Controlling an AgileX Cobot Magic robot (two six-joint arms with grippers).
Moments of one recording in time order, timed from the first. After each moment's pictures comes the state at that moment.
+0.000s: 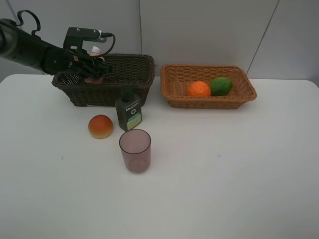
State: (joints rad) left arm -0.19 2.13 -1.24 0.28 -0.27 -0.27; right arm -0.01 0.00 -0.52 -0.06 1.06 0.06
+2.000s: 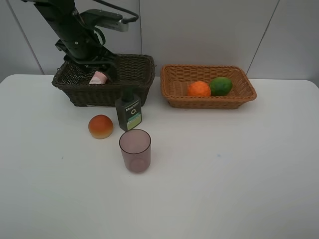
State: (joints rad) left arm -0.35 1.94 -1.51 0.01 0.76 0.09; right arm -0.01 0.00 -0.52 -0.06 1.06 0.06
